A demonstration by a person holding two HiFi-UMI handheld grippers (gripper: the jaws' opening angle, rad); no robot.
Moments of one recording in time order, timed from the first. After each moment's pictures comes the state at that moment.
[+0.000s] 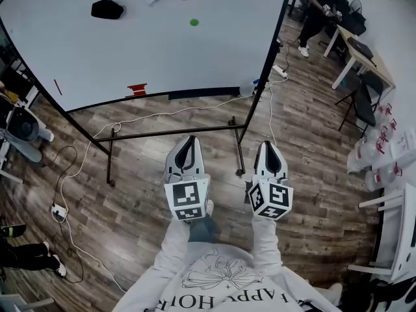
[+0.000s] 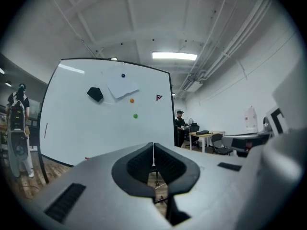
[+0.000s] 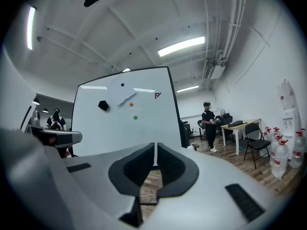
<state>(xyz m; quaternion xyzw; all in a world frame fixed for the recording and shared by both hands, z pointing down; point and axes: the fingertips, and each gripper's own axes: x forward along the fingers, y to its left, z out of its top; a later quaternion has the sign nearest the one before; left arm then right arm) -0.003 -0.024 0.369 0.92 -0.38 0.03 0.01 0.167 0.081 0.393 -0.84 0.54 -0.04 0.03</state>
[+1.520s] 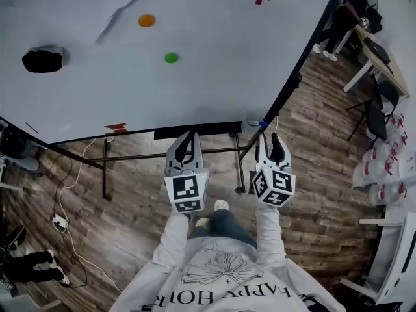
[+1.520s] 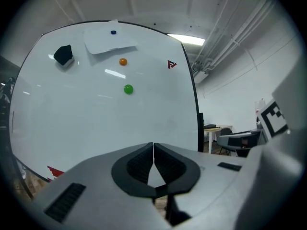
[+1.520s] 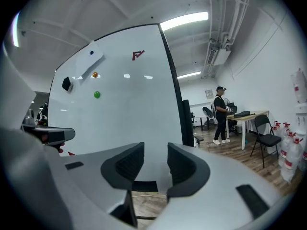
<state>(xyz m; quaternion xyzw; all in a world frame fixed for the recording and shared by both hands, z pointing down) 0.186 -0.272 0.419 0.92 -0.39 0.07 0.02 0.376 -0.174 0.451 -0.83 0.55 -0.10 0.00</state>
